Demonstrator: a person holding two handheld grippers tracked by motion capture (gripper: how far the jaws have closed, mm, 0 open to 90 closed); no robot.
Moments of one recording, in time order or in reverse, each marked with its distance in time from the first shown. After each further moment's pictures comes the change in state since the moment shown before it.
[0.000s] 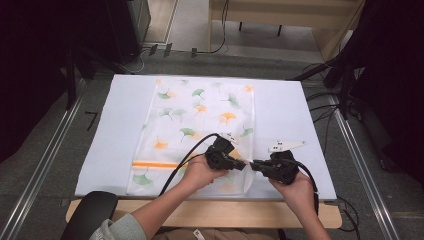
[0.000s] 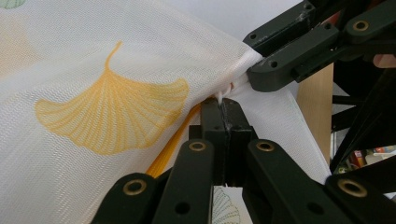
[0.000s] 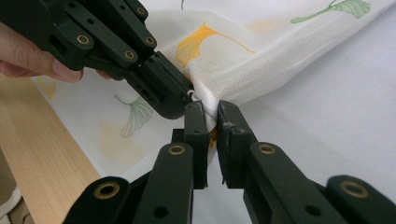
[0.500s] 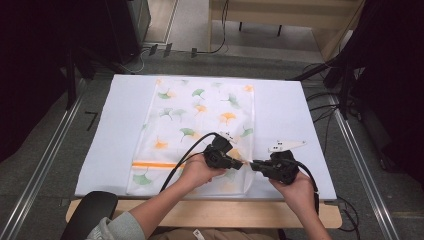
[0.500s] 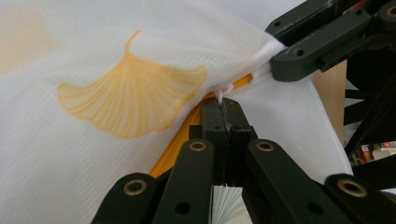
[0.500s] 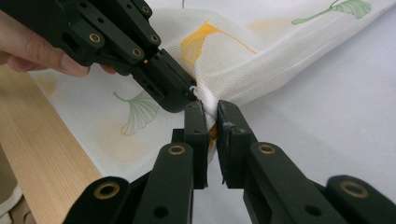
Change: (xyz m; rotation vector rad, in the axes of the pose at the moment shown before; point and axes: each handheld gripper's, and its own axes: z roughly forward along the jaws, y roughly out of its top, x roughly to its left) left arm 0.008 -0.001 -0.002 0.029 0.011 -0.015; right arm 0.000 0.000 -0.001 0.001 0.006 0.007
